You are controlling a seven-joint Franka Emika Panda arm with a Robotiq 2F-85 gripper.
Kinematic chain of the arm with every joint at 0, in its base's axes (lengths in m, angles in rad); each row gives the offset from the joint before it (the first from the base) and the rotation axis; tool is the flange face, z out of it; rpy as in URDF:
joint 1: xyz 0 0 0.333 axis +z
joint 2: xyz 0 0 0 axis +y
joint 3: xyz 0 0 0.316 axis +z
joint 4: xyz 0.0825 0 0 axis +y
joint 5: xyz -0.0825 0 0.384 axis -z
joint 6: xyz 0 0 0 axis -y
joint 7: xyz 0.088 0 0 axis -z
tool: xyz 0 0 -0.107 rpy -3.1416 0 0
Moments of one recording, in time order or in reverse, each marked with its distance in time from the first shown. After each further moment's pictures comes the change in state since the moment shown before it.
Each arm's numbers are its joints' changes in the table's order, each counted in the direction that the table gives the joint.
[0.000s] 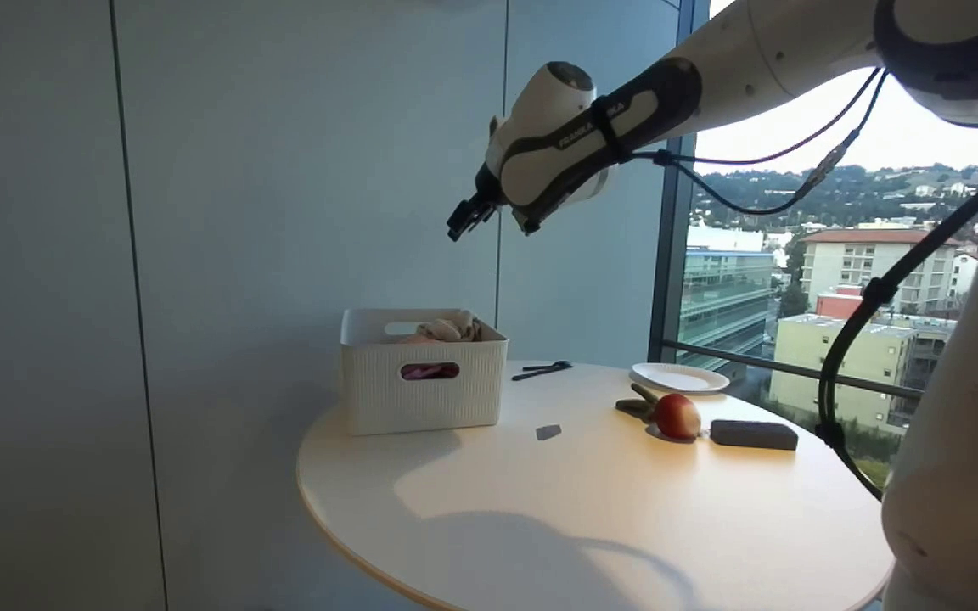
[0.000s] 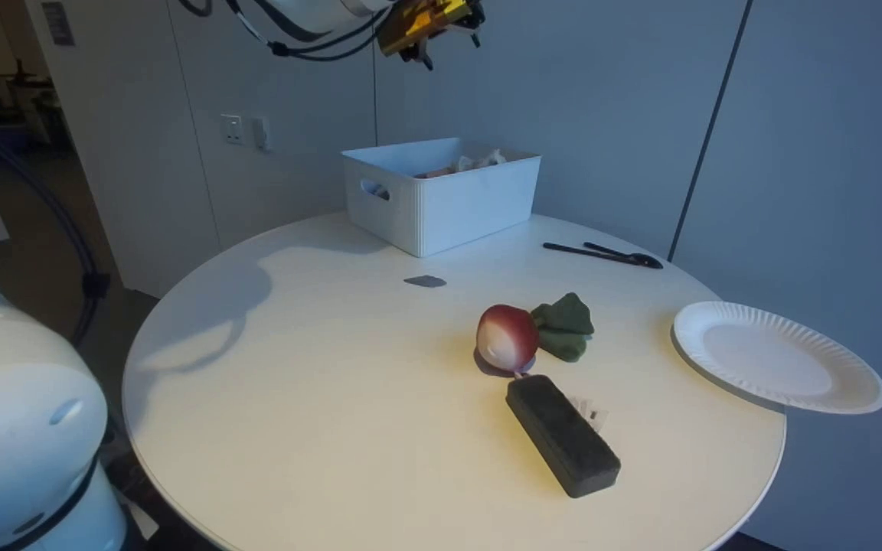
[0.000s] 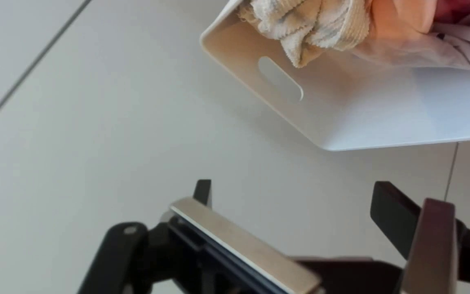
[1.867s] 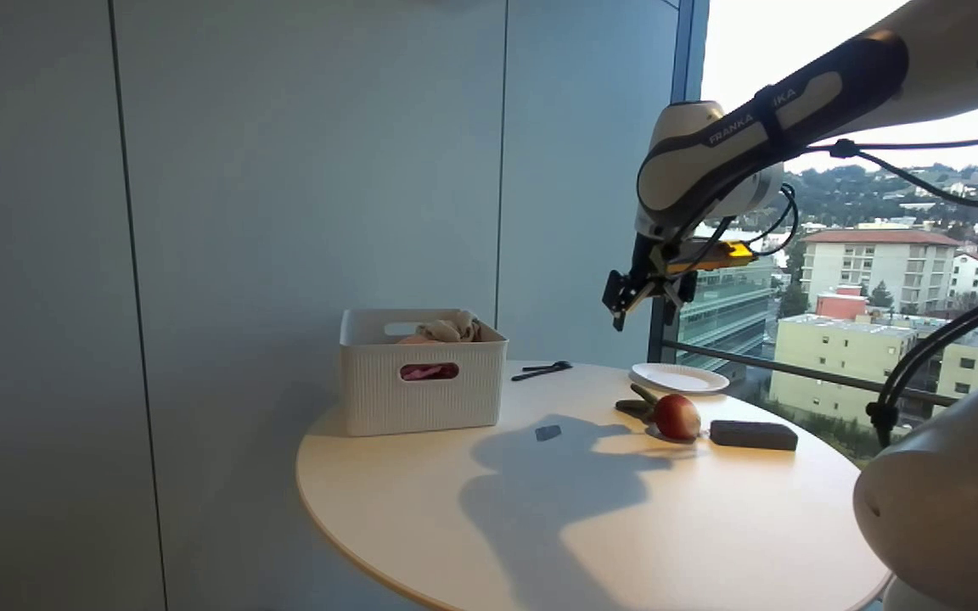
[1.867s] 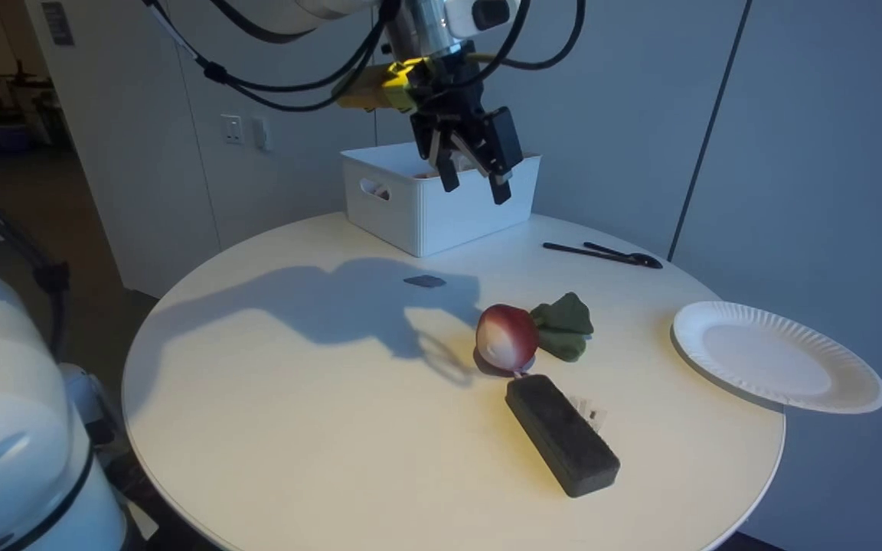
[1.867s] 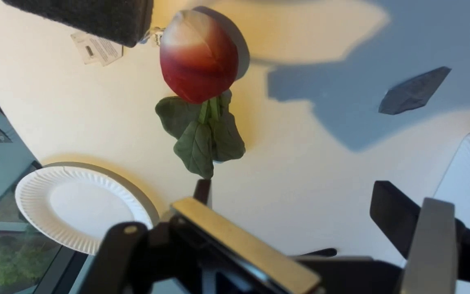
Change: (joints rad) arm -0.185 -0.441 -0.124 0.464 -0.077 -0.606 0.399
